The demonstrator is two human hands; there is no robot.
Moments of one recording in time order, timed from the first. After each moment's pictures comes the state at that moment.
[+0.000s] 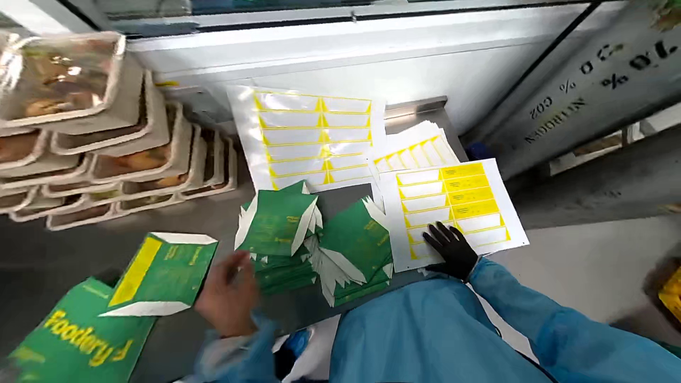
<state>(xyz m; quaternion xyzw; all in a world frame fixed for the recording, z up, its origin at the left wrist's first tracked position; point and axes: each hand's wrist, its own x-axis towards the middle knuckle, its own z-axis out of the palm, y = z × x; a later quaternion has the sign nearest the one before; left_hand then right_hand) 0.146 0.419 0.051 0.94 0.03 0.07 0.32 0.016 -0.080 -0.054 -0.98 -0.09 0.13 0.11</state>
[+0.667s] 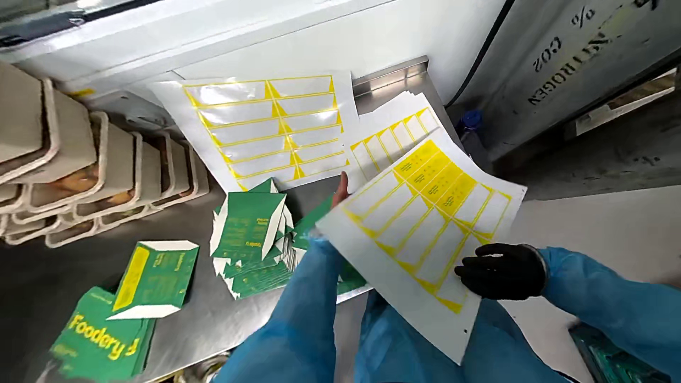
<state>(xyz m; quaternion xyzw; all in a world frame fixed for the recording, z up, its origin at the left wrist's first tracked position) 0.224 0.132 0.016 0.64 0.10 -0.37 0.66 -0.032 -0.203 0.056 -0.86 -0.47 -0.18 0.08</state>
